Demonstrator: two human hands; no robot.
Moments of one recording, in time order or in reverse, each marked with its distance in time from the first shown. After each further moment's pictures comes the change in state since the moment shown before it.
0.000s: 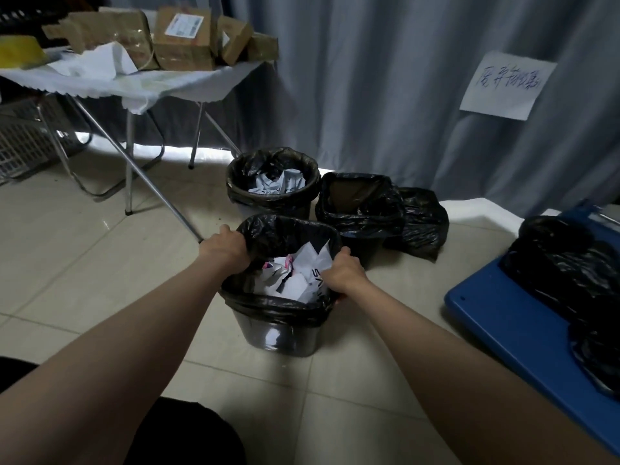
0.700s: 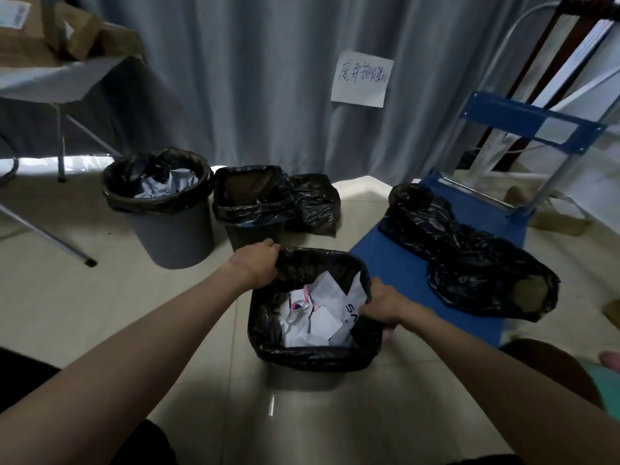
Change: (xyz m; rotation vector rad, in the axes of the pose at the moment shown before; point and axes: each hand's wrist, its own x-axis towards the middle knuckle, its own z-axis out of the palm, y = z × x) left_hand -0.075 0.193 0.018 0.088 0.014 0.742; right_hand -0.104 0.215 -0.121 -0.159 -0.070 0.215
